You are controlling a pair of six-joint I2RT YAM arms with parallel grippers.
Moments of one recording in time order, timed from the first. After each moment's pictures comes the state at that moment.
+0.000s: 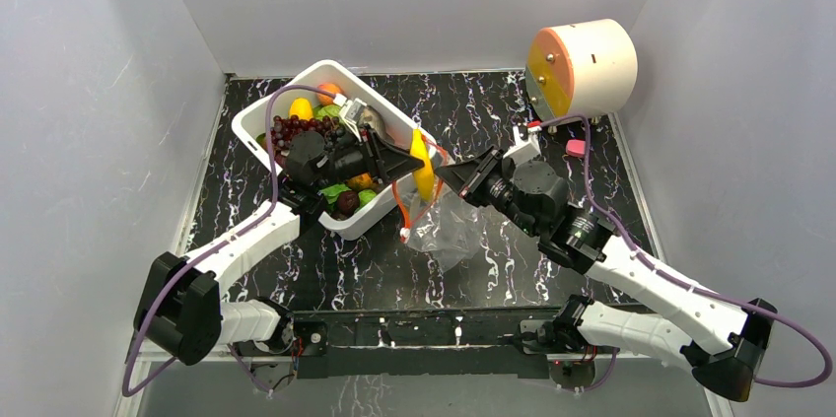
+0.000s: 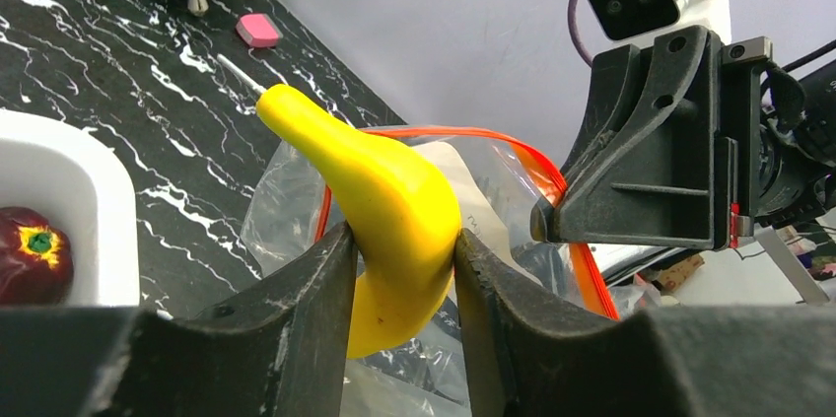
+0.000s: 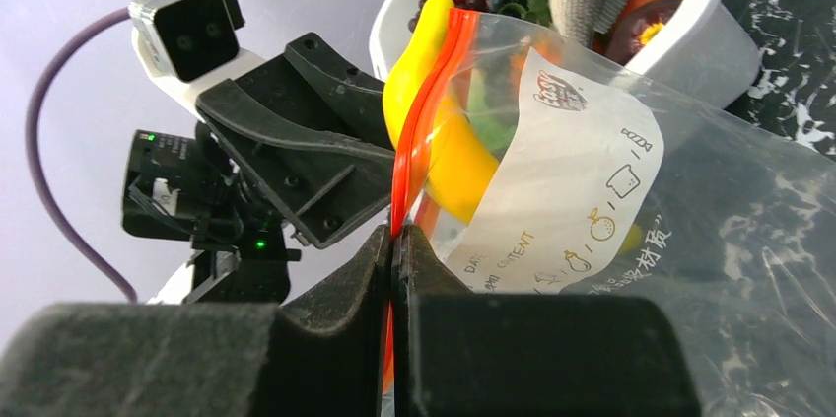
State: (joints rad) left arm -0.51 1.26 0.76 0.55 0.67 -0.74; right arm 0.88 0.91 0.89 -0.14 0.22 1.06
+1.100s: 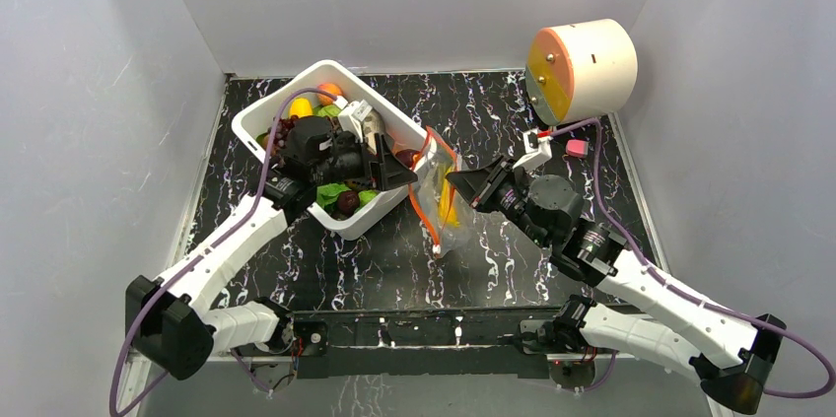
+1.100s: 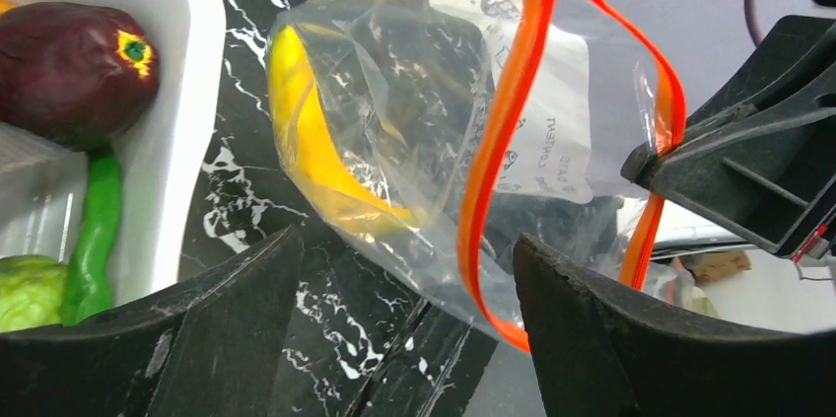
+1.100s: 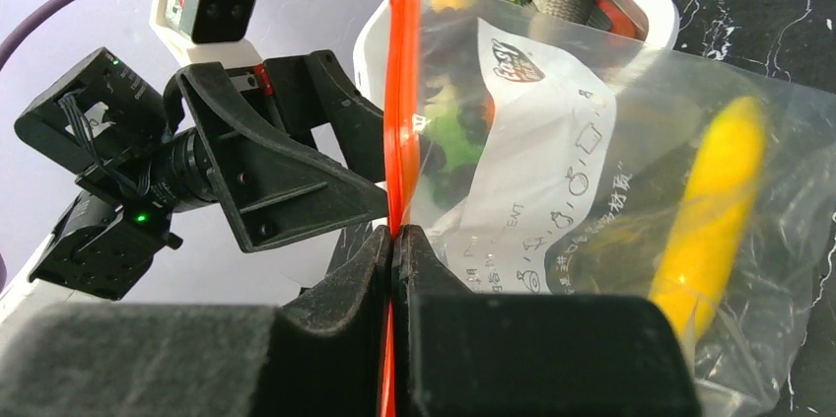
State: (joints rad) left arm -0.51 1.17 0.97 -0.22 0.55 -0.55; right arm 0.88 0.79 0.79 -0.08 0.23 0.89
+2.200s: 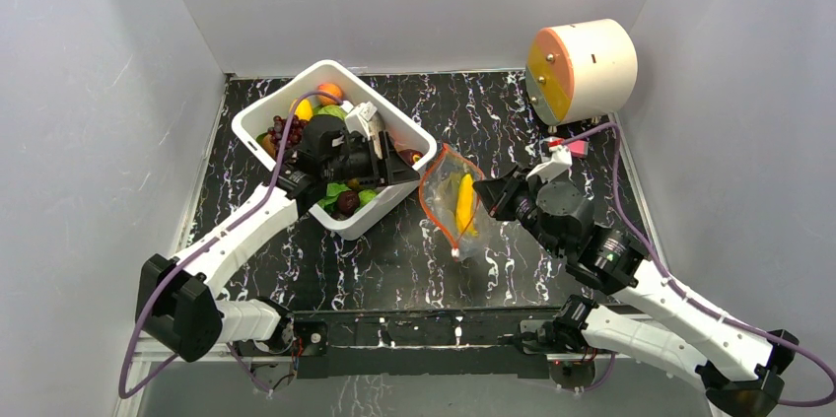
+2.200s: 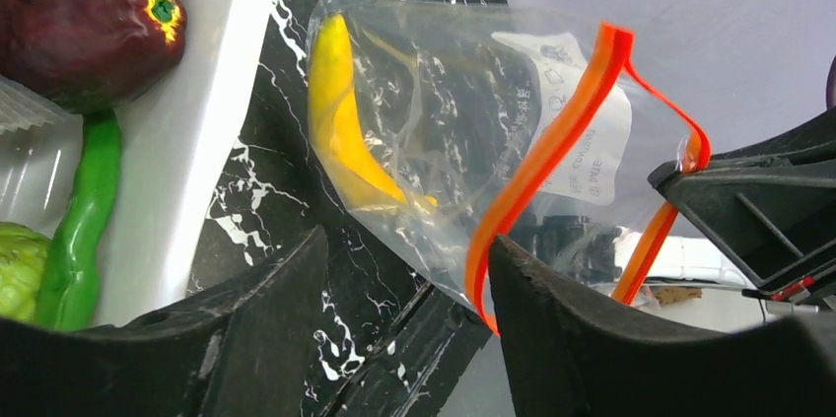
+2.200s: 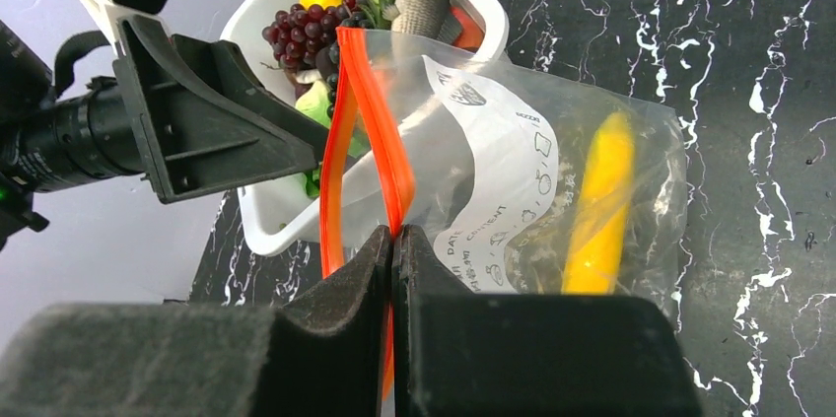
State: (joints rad) left arm -0.52 1.27 0.97 -0.18 0.54 -0.67; right arm 0.88 0.71 0.81 -0.33 0.39 0.73
